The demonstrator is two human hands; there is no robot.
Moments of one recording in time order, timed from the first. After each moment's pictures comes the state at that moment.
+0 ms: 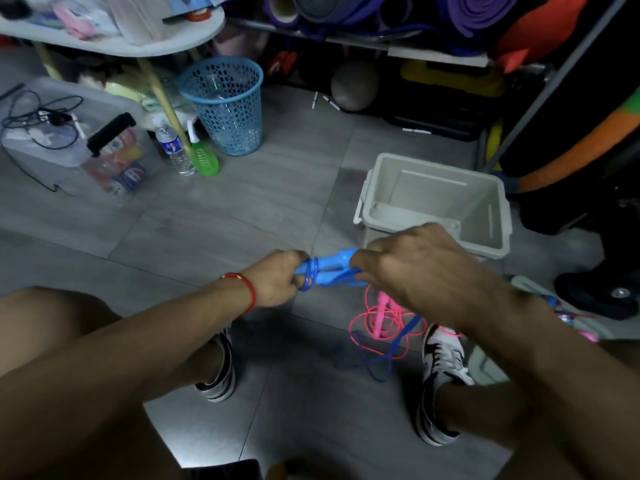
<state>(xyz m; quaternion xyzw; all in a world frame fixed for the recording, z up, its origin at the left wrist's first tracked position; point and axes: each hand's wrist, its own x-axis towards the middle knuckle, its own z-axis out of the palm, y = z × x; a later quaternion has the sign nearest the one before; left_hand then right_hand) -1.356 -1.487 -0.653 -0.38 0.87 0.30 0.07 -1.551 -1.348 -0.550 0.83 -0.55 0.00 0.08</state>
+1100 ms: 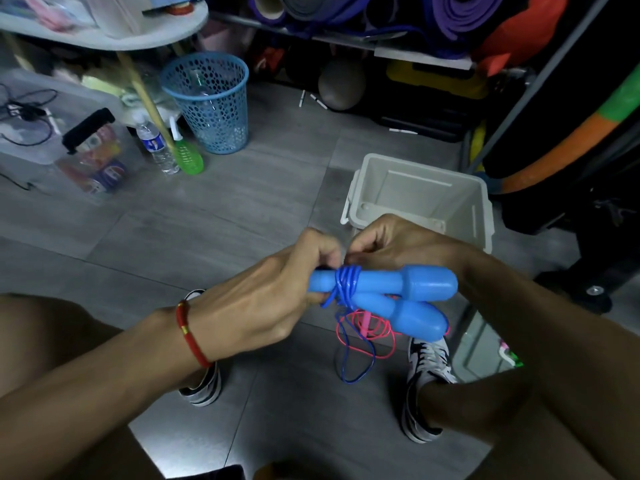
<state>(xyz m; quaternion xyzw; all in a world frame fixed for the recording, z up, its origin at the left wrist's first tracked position) -1.344 -1.425 -0.556 -0.14 0.92 0.32 -0.17 -1.591 -1.385 -0.575 0.58 -0.58 0.23 -0.53</state>
